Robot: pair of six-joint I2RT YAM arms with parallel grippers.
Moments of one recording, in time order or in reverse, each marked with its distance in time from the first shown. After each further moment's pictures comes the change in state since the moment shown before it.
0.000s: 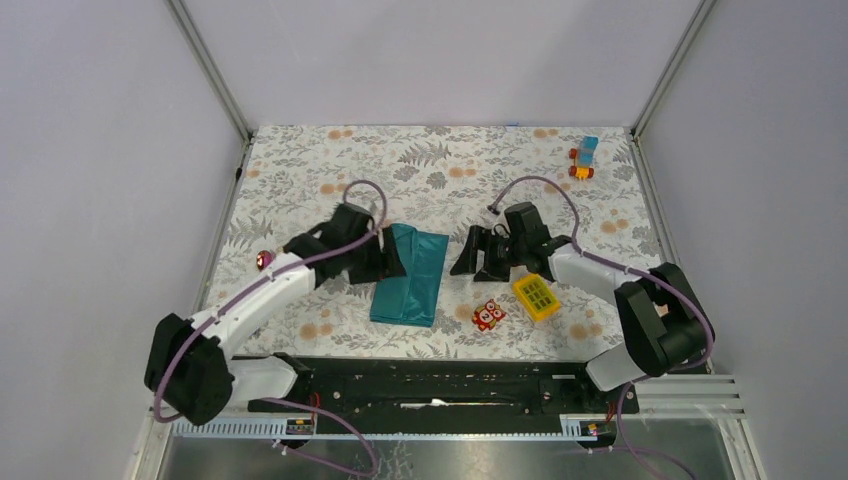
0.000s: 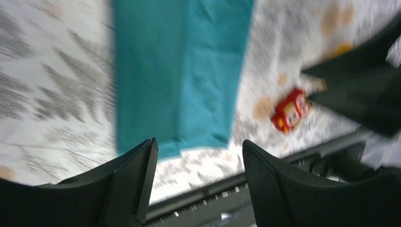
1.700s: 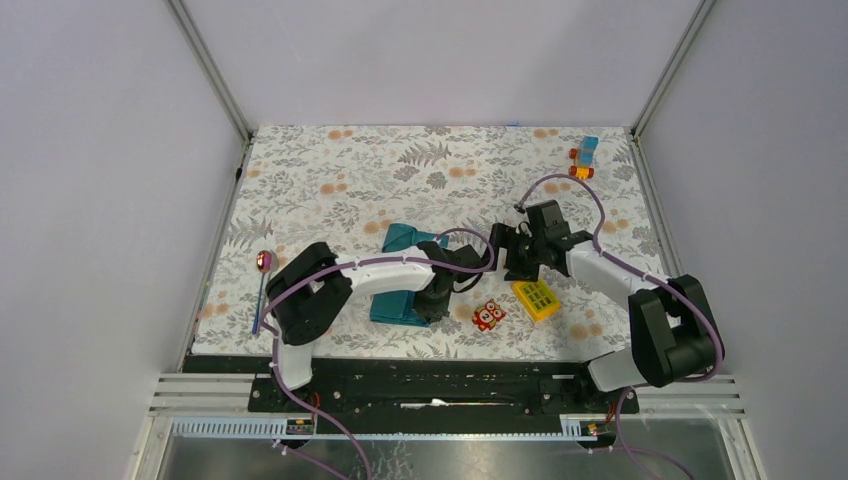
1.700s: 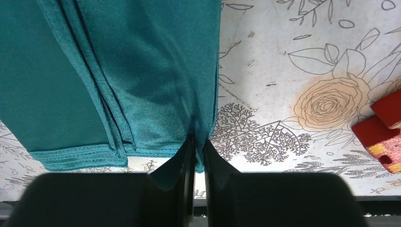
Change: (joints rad) left arm -0.583 0.640 0.402 -0.328 -0.316 -0.182; right arm -0.143 -0.092 0.026 -0.256 0.166 -0.124
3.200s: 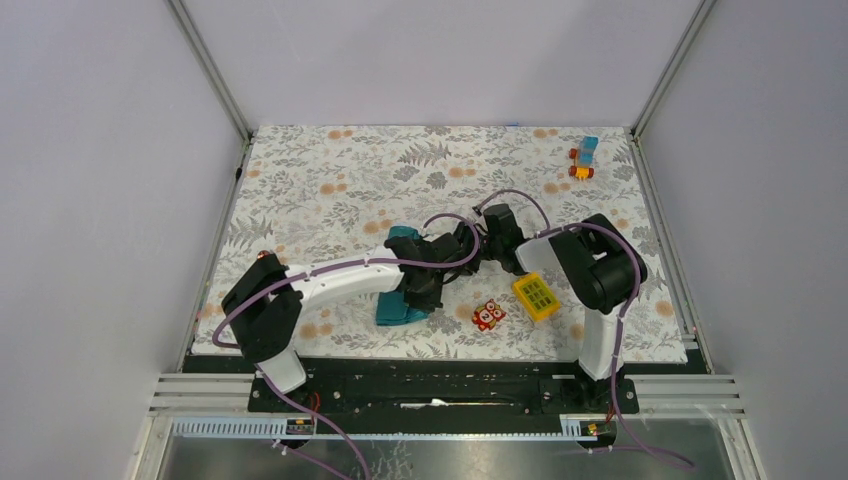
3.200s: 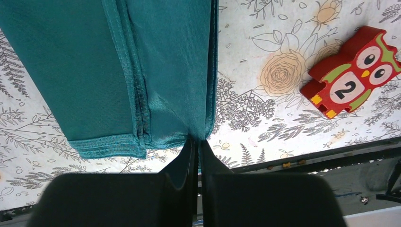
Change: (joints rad) left arm 0.028 -0.233 -0.095 0.064 0.024 0.016; right arm 0.150 0.519 0.061 0.762 -0.249 0.517
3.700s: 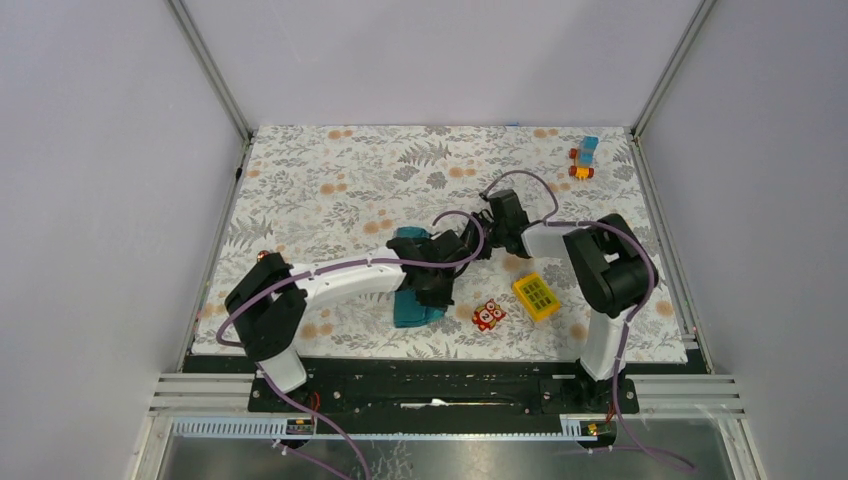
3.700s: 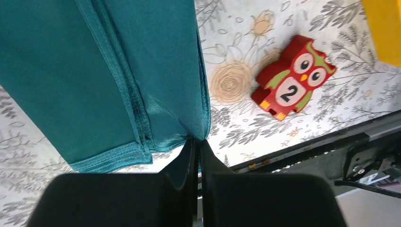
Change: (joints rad) left arm 0.002 0.002 -0.012 0.129 0.089 0.000; right arm -0.050 -0.036 0.109 -0.264 0.103 -0.237
